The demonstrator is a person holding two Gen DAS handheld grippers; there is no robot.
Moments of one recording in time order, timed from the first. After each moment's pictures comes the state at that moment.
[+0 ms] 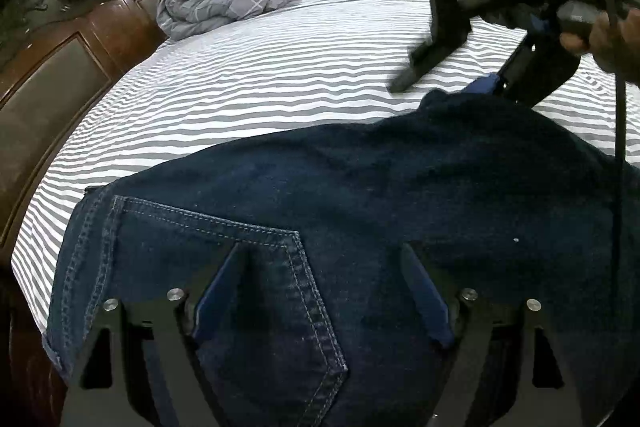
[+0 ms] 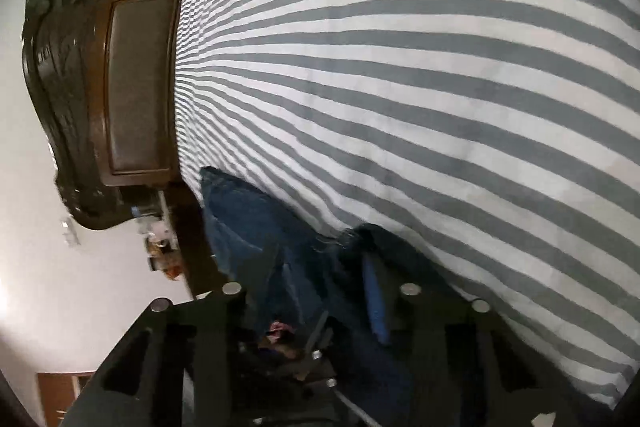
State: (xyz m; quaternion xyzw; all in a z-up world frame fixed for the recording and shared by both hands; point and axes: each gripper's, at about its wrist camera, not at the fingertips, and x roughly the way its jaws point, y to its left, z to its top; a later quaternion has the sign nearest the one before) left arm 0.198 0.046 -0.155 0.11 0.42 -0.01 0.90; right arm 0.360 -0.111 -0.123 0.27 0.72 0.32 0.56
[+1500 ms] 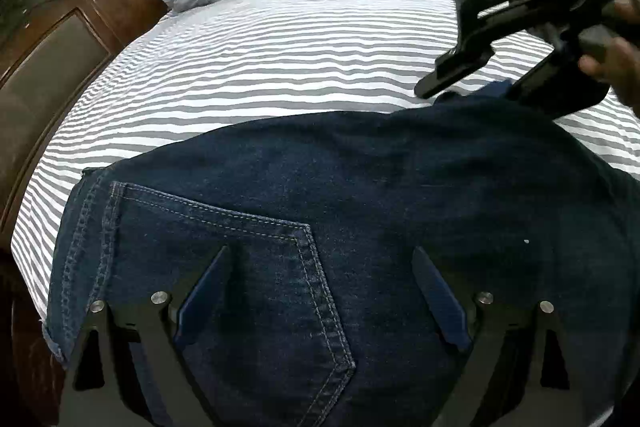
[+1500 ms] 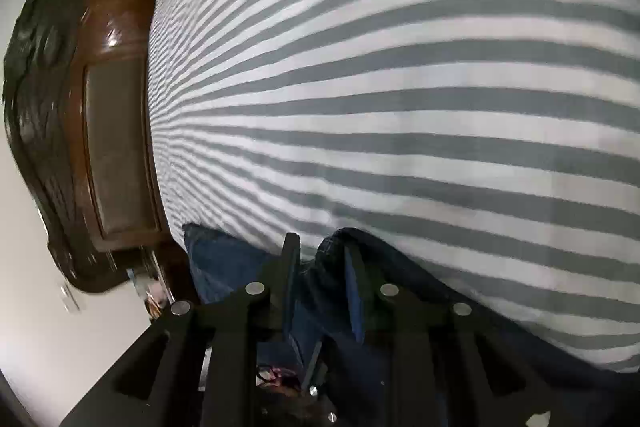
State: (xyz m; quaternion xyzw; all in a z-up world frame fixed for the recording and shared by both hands) left arm 0.212 0.052 -0.154 0.09 0.47 0.00 0.88; right arm 0.361 -0.127 -0.141 0.34 0.70 0.22 0.58
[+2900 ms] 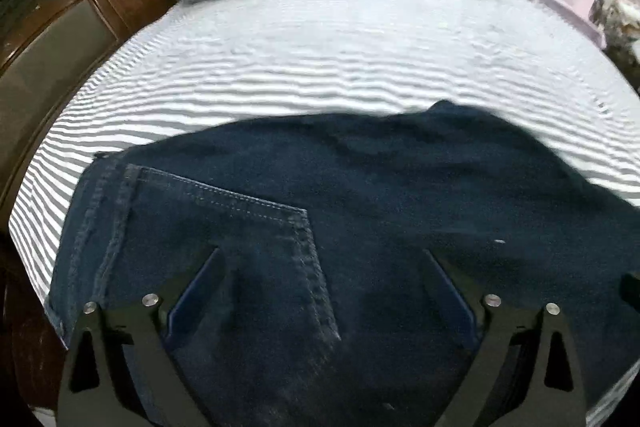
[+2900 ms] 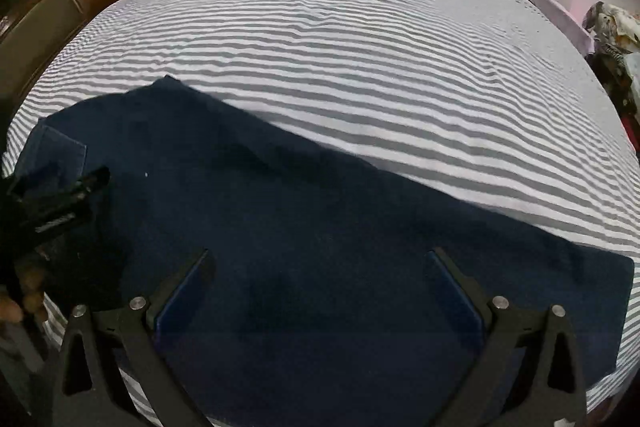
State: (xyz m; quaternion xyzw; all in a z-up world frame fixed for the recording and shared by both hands) left arm 0.191 0.053 -0.133 0.05 0.46 0.00 0.89; right arm 0.135 -0.203 -0.064 -0.01 0.53 0.01 0.85
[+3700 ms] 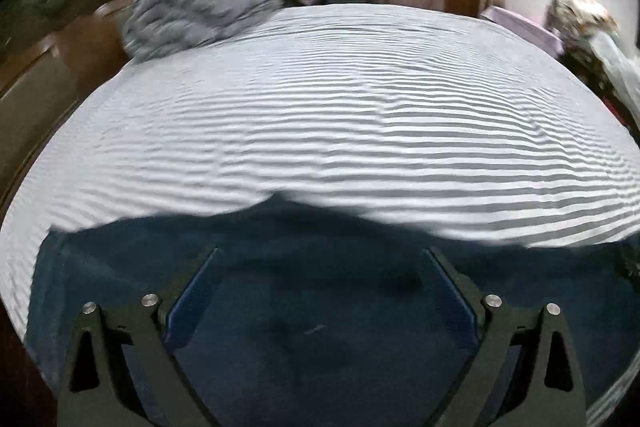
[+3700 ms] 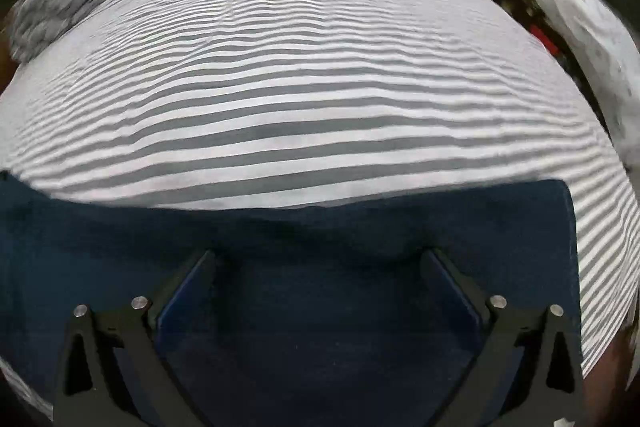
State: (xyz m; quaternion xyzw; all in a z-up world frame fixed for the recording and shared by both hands) left arm 0.207 -0.068 -0.108 0.07 0.41 -0.07 0.91; right arm 0.111 -0.429 -0.094 0.06 0.52 -0.16 0.84
